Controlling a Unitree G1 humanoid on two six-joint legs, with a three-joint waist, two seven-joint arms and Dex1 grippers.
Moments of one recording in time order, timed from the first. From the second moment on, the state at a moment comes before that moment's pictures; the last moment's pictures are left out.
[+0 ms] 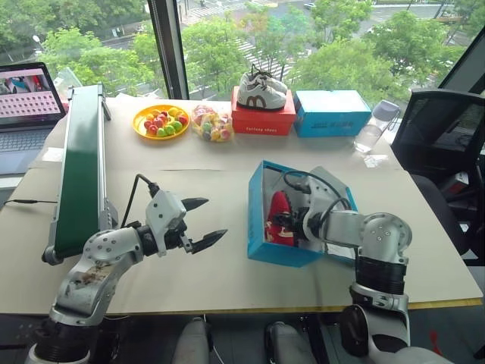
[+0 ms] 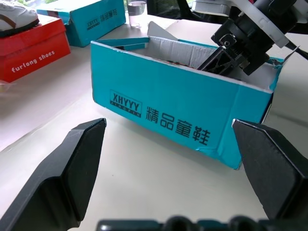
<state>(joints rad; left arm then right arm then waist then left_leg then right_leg) -0.14 0.64 0.02 -0.43 -0.41 0.41 -0.77 -0.62 -0.11 -0.32 -0.12 0.84 1.56 -0.41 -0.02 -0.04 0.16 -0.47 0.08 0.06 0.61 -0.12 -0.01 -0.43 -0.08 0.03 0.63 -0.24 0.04</state>
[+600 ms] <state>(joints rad) -0.35 0.39 0.33 -0.24 -0.29 0.40 -0.19 -0.76 -0.33 0.09 -0.40 0.61 0.91 0.29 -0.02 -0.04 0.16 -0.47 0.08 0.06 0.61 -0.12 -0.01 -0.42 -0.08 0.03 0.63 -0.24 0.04</state>
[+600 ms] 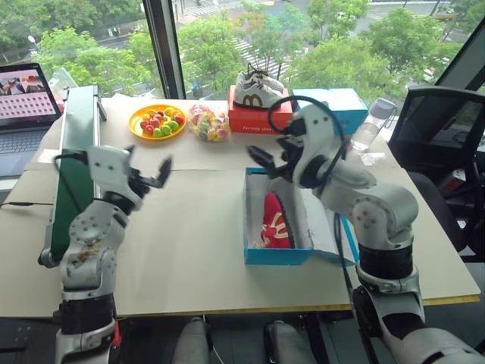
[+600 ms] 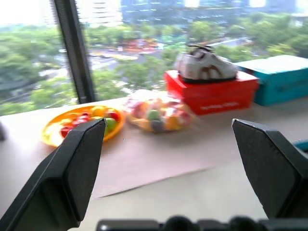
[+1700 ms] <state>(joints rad) -0.24 0.41 0.49 -0.13 -0.22 0.74 0.09 -0.51 -0.33 0.38 -0.15 0.16 0.32 0.70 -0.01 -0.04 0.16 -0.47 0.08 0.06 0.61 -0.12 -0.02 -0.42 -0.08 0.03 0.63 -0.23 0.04</state>
